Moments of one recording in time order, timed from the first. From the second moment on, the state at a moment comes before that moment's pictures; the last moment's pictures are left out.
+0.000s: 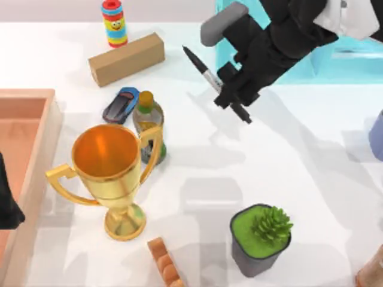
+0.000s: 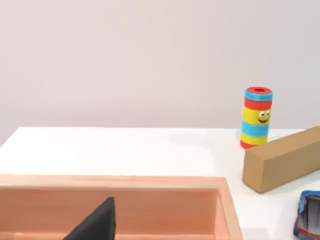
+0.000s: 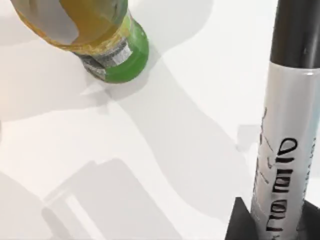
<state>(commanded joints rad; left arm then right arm) 0.00 0.00 0.00 0.00 0.00 0.00 0.50 2.01 1.73 -0.86 -0.25 -0.29</state>
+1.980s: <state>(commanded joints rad) 0.00 0.00 0.00 0.00 0.00 0.00 -0.51 1.97 0.92 1.30 -1.51 0.26</state>
